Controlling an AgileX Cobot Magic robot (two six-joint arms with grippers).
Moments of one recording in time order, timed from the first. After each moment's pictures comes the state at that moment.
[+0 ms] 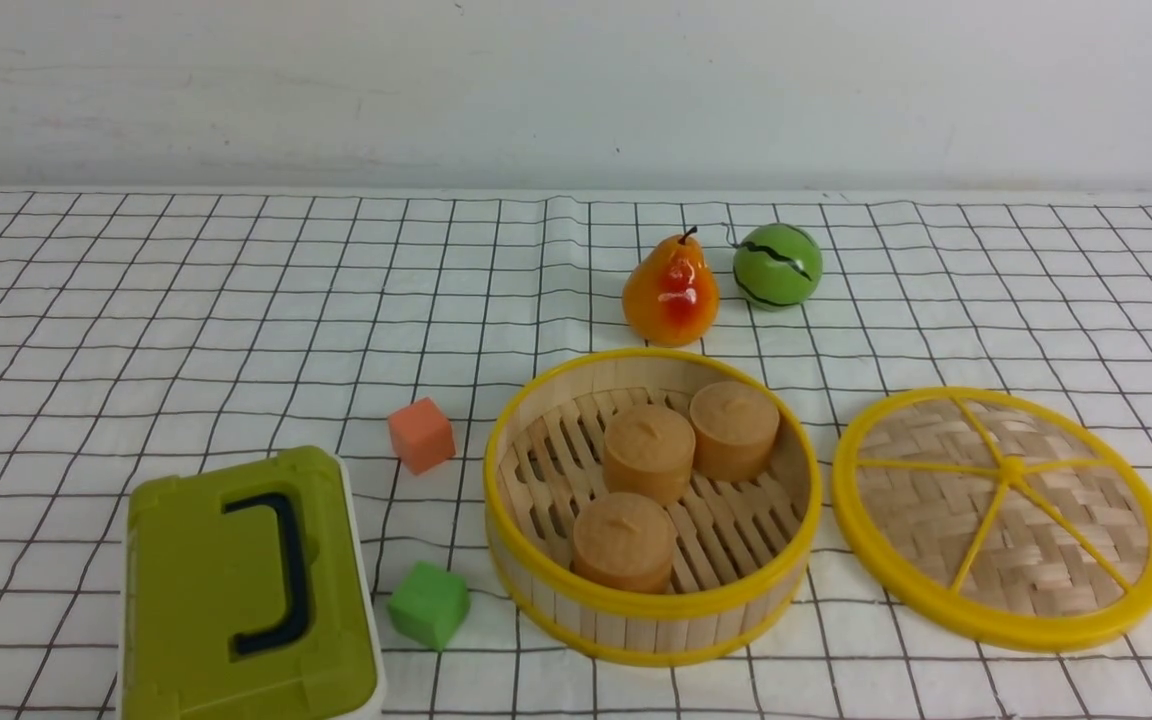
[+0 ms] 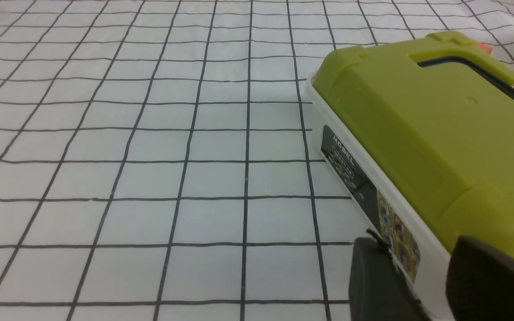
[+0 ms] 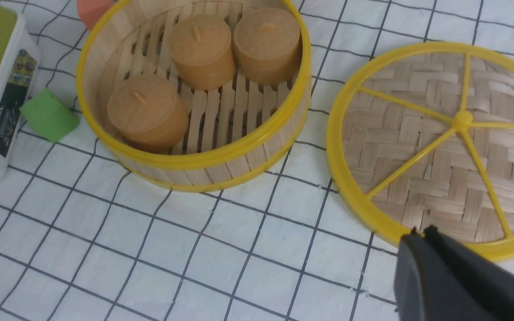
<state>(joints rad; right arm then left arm) 0.03 0.78 -0.78 0.44 0.81 -0.37 0.01 -0.01 0.03 -0.05 0.35 0.03</state>
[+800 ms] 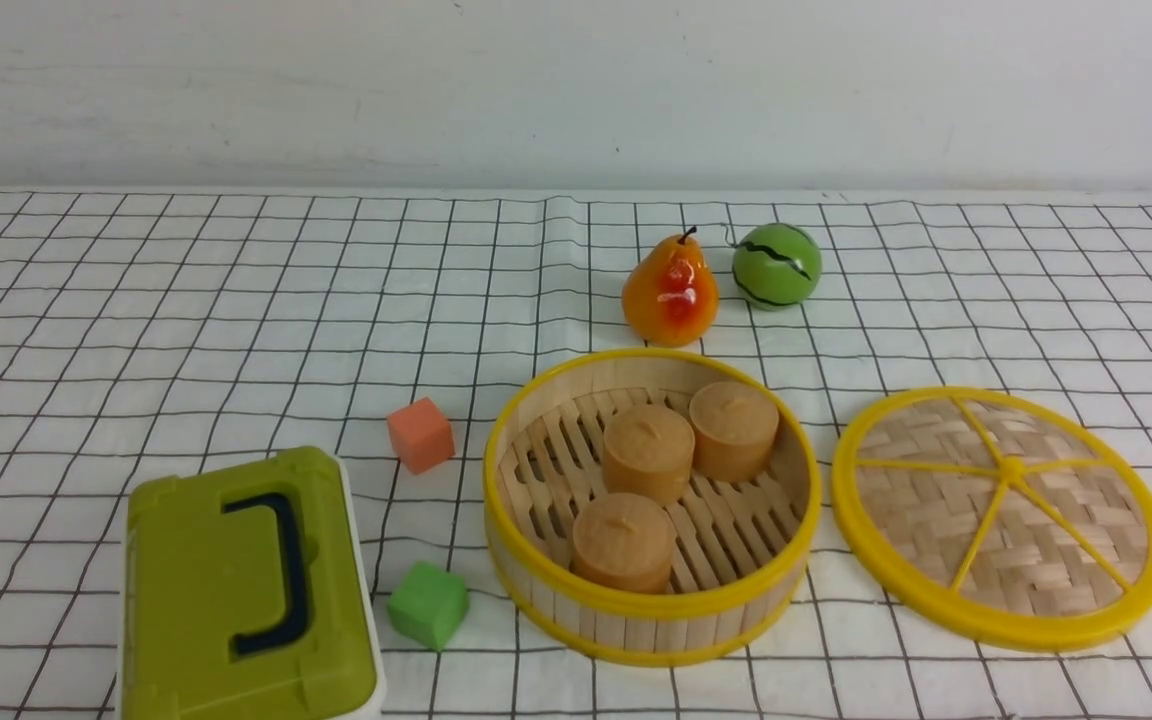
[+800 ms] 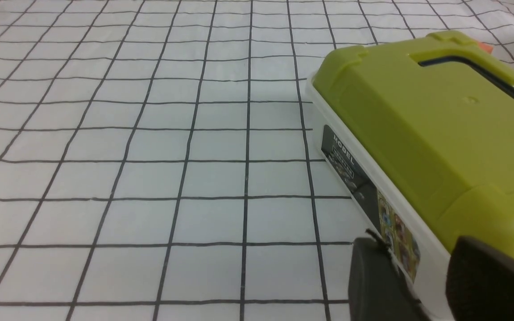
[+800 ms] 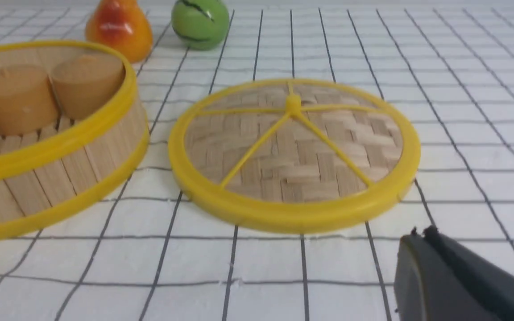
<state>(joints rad) 0.02 -0.01 0.03 0.02 0.33 0.09 0.01 -0.01 0.03 -0.05 0.35 0.03</state>
